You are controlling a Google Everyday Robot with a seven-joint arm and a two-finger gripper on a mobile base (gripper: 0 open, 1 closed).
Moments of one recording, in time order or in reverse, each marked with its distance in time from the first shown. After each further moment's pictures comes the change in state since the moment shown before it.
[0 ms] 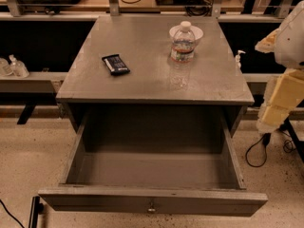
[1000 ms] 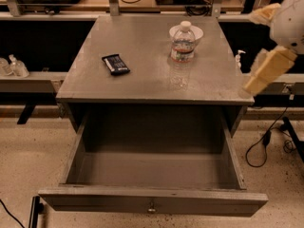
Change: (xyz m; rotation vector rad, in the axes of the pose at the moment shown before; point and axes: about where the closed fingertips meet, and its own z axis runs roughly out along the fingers) arm -0.029 -0.064 0.000 0.173 -0.274 -0.045
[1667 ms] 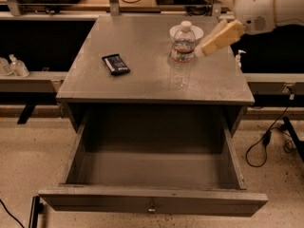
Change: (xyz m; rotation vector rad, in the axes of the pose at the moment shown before) arm -0.076 -0.095 0.061 0.050 -0.559 0.062
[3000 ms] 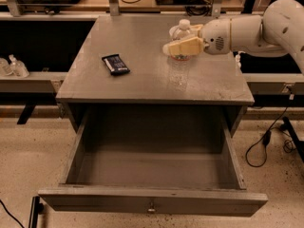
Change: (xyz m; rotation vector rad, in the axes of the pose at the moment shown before) arm 0.035 0.007 0.106 -0.201 -0.226 0.386
